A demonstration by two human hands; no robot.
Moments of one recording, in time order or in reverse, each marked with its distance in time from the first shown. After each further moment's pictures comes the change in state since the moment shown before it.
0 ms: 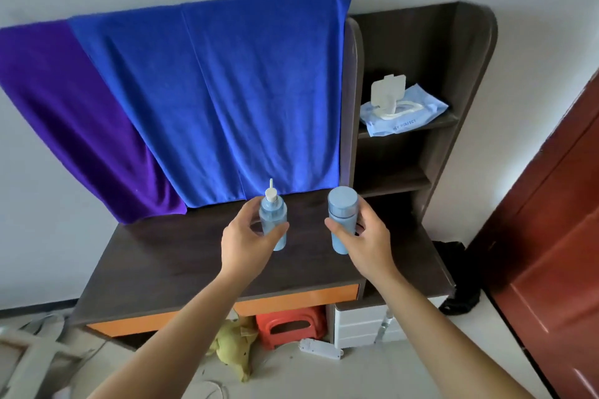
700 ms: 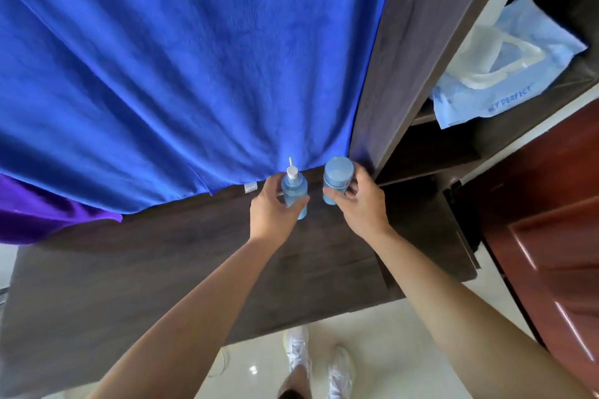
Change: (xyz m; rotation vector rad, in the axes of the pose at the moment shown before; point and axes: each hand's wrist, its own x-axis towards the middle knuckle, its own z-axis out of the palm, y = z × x) left_hand 0.208 -0.138 0.159 0.044 -0.277 -0.300; right_hand 0.198 0.148 0.075 -0.142 -0.005 0.365
